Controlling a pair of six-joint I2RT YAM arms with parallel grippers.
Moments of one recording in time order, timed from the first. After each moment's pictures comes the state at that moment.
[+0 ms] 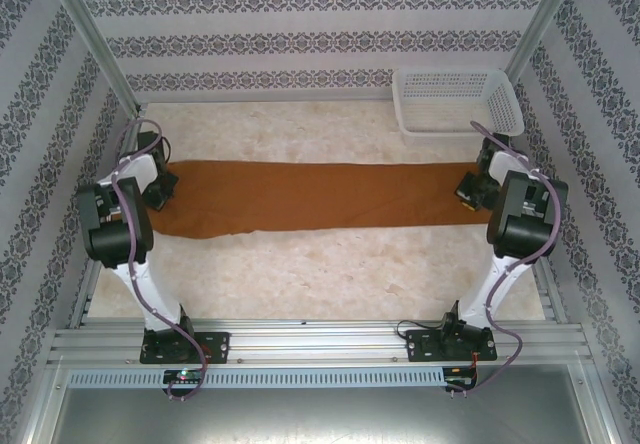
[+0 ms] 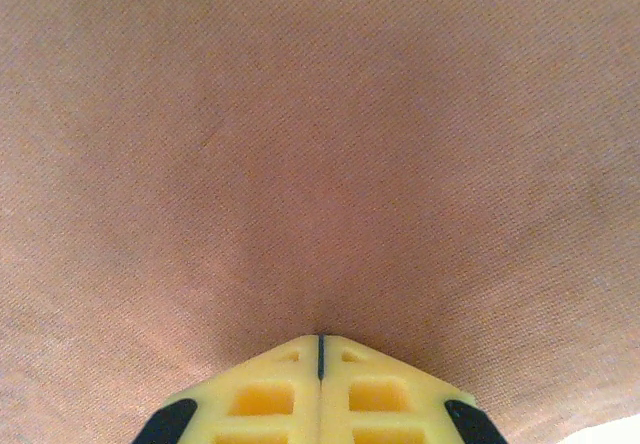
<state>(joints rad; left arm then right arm) 0.29 1.88 1.25 -0.70 -0.24 -0.91 -0.33 1.93 1.27 -0.78 0.01 0.38</state>
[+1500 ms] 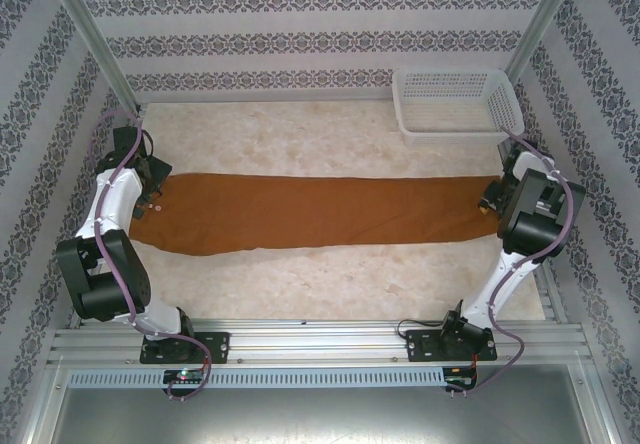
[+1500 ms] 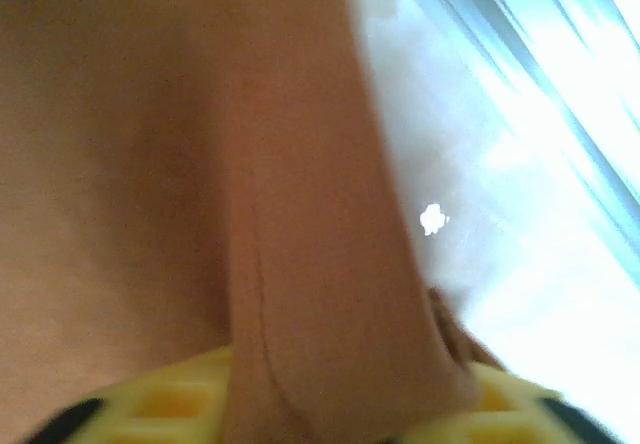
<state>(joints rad) 0.29 1.53 1.19 -0.76 -0.17 -0.87 -0.47 2.03 1.41 -0.92 0.10 0.36</state>
